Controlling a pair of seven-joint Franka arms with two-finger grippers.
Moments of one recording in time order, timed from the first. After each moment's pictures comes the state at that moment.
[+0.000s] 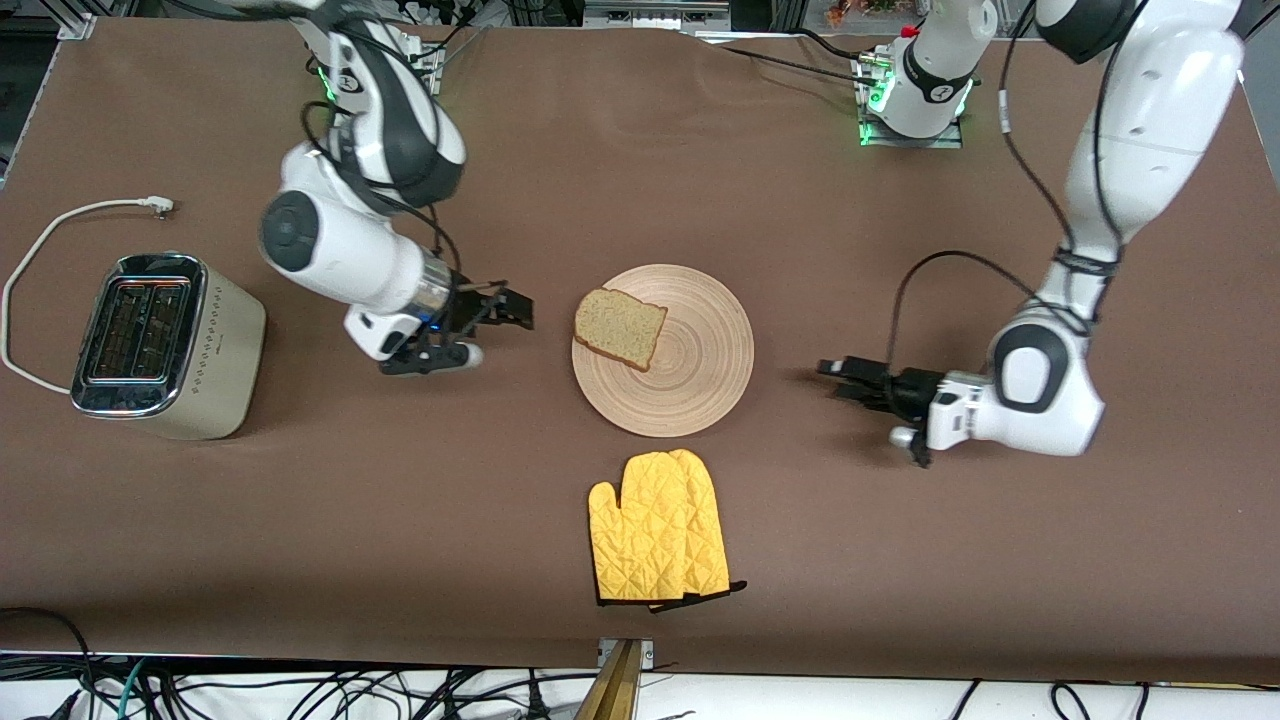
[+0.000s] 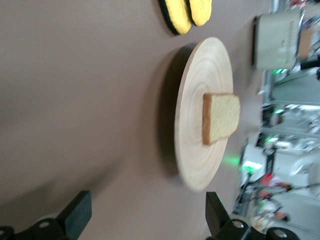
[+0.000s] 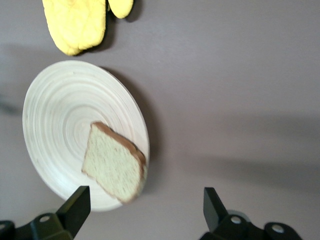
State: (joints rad) left arm 0.21 0.75 -0.24 -1.60 -0.70 1.78 0.72; right arm 0.45 0.36 0.03 -1.82 0.40 2.24 0.22
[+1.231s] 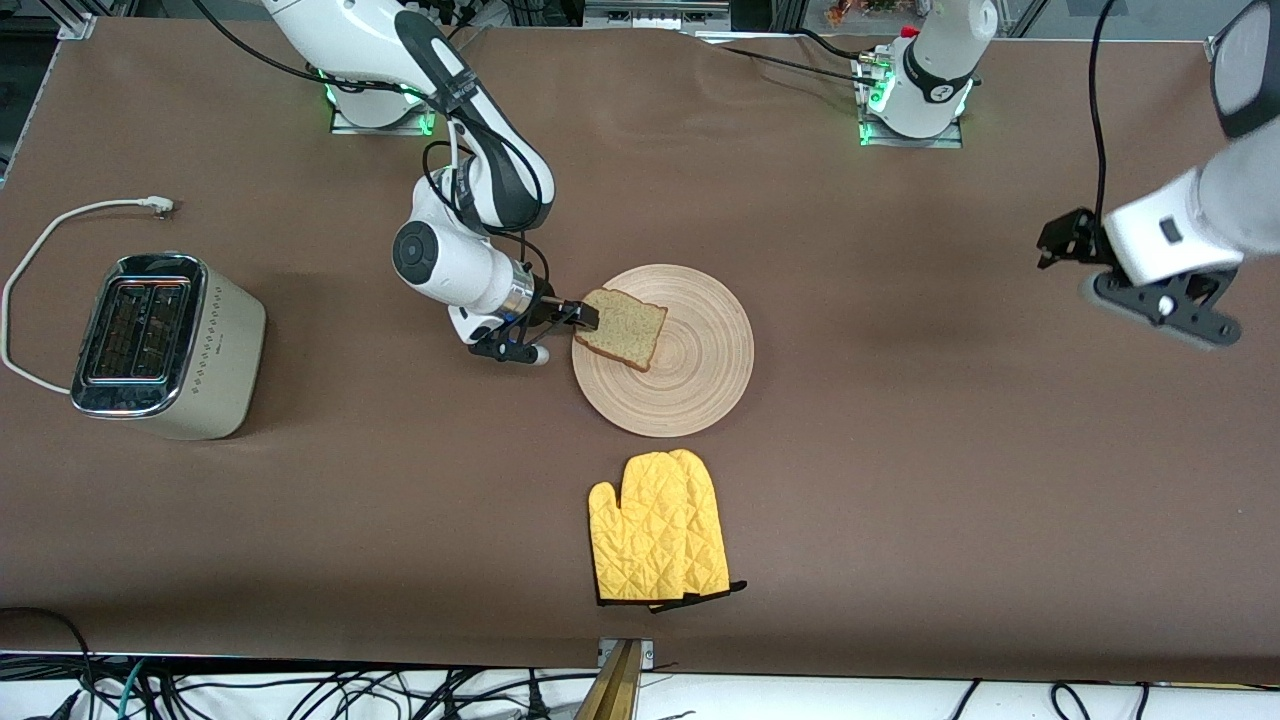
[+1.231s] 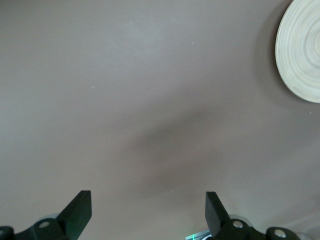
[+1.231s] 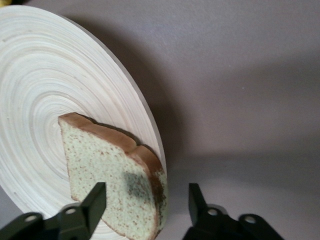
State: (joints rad) left arm 0.12 0.10 -0.22 -1.53 0.09 1.48 0.30; right arm 0.52 0.50 0.09 -1.98 0.67 2.52 0.30
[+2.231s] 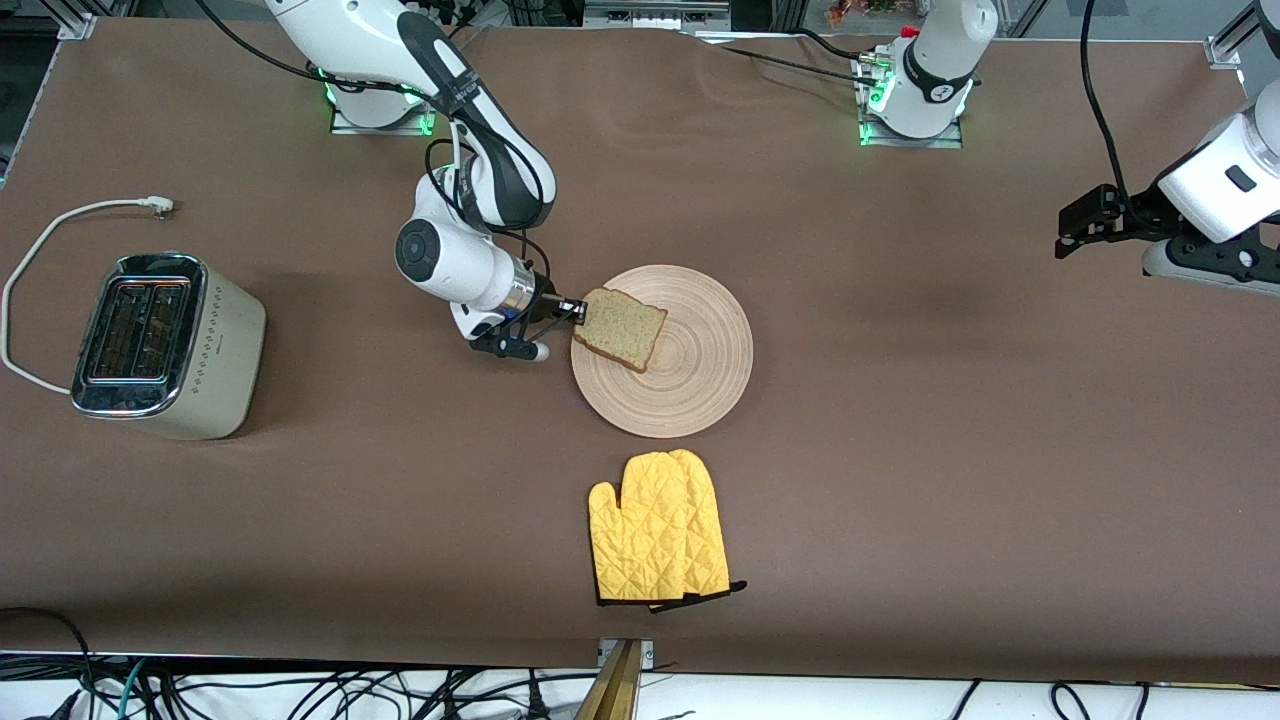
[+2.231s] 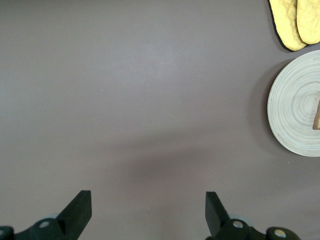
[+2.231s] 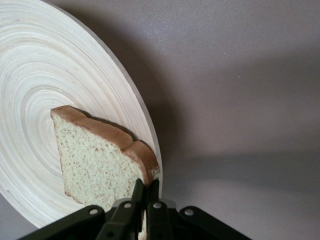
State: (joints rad) left arm -0.01 0.01 -0.03 -1.62 -0.02 1.59 0.13; right arm 0.52 0.50 0.10 -1.99 0.69 2.53 0.30
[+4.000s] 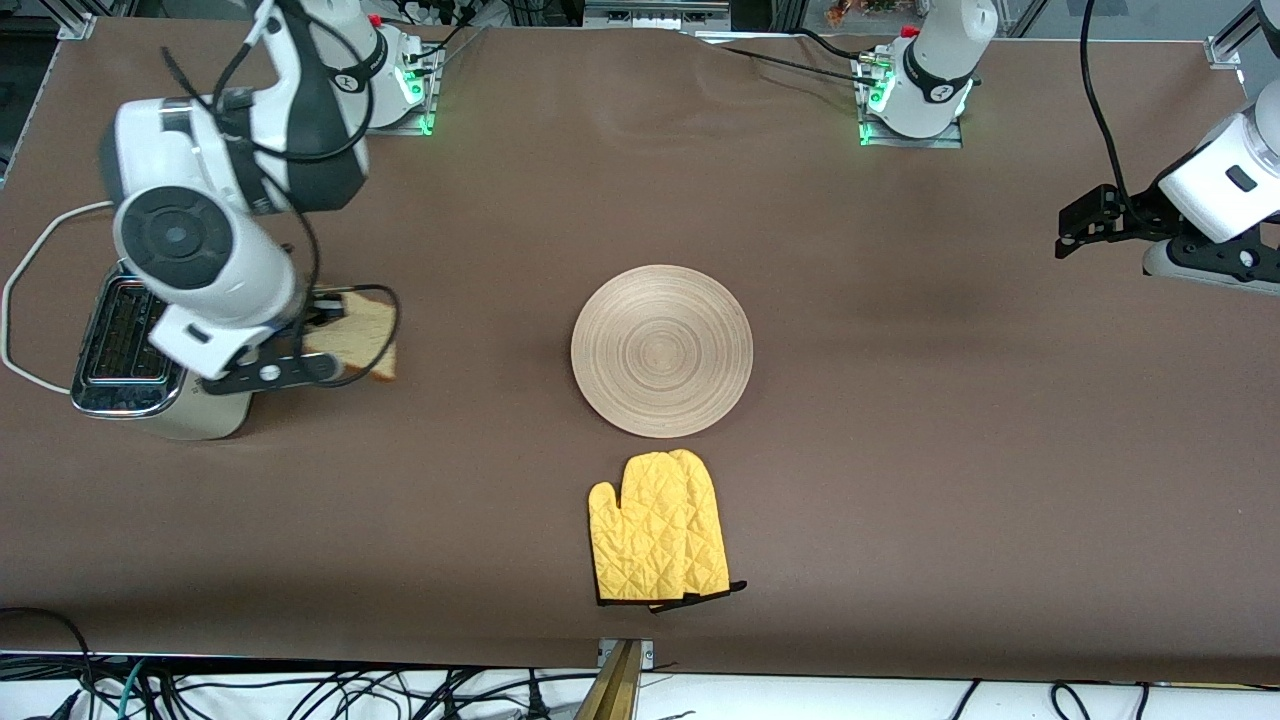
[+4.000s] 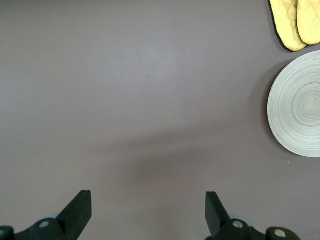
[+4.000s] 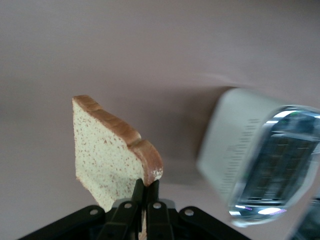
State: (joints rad) left arm -0.01 0.01 -0.03 -1.62 -0.02 1.58 0.12; right arm 0.41 0.36 -0.20 -1.45 -0.23 1.56 -0.01
